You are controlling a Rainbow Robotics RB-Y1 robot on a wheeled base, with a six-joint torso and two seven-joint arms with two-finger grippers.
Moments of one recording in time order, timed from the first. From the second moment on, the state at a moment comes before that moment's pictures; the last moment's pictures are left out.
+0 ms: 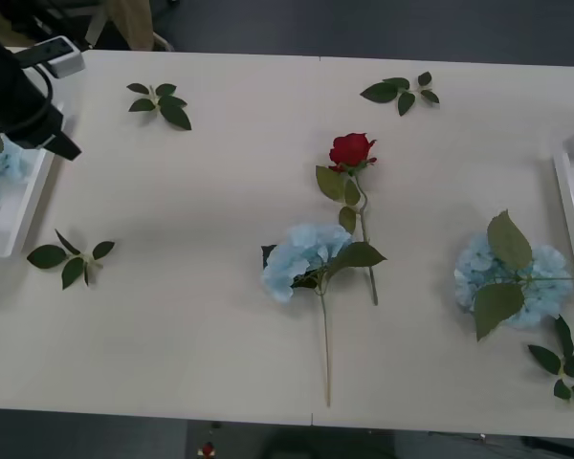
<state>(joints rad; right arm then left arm) -0.55 -0.90 -0.43 -0.92 -0.54 1.09 2.05 -0.89 0.93 -0.32 -1.31 1.07 1.53 -2.04</state>
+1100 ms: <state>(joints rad) -0.60 -0.90 -0.44 -0.90 -0.63 1.26 2.04 -0.27 0.59 -0.12 -1.99 0.82 1.14 -1.67</state>
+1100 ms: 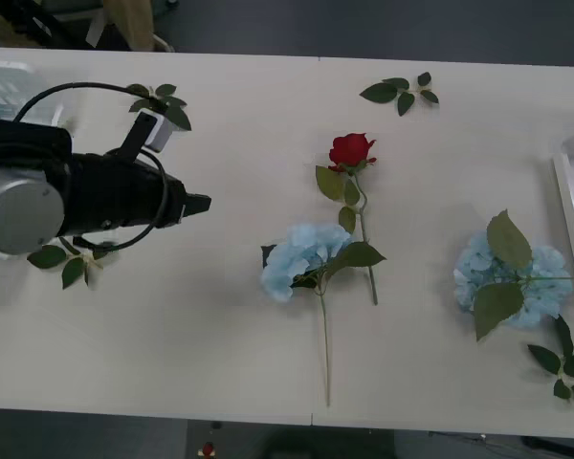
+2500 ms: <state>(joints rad) -0.96 -0.79 0.01 -0.96 -0.63 1.92 1.19 -0.03 0.33 -0.59 -2.10 0.29 1.12 -1.39</state>
